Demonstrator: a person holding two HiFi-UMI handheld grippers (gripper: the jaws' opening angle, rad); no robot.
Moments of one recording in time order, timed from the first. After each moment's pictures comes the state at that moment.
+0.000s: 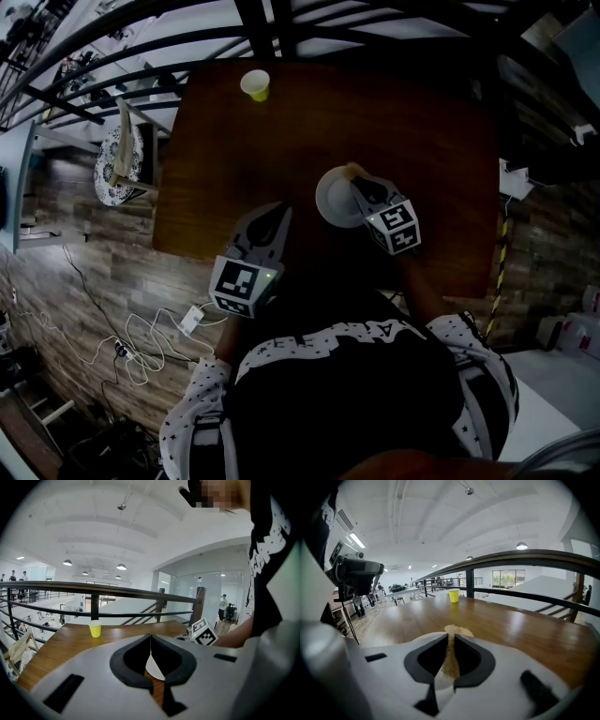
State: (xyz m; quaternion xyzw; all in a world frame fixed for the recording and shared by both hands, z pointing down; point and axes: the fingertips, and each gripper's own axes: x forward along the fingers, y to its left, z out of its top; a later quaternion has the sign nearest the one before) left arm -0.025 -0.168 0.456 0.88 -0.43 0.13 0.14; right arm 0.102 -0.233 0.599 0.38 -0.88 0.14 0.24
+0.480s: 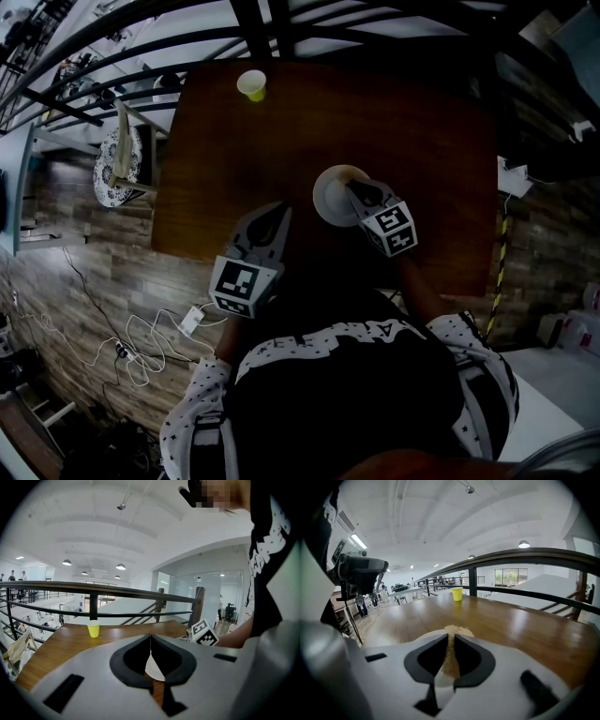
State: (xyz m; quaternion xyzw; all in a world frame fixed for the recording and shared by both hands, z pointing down) left arm -0.019 -0.166 0.456 0.89 -0.42 0.13 0.14; right arm 0.097 -0.223 0.602 0.37 -0.89 0.14 0.24
